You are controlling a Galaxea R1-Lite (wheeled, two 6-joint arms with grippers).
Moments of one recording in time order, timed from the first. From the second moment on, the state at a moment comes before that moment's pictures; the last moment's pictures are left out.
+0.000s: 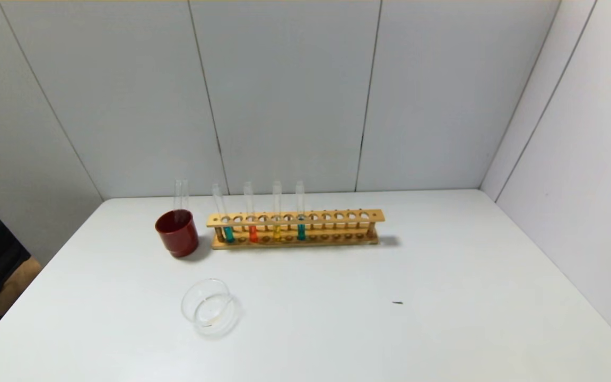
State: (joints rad) left arm 0.00 0.04 -0.18 0.13 -0.15 0.08; right arm 0.00 0.00 0.00 0.00 0.00 0.00
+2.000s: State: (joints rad) left arm -0.21 1.86 -0.89 -0.64 0.01 -0.05; right arm 0.00 0.00 0.00 0.00 0.00 0.00
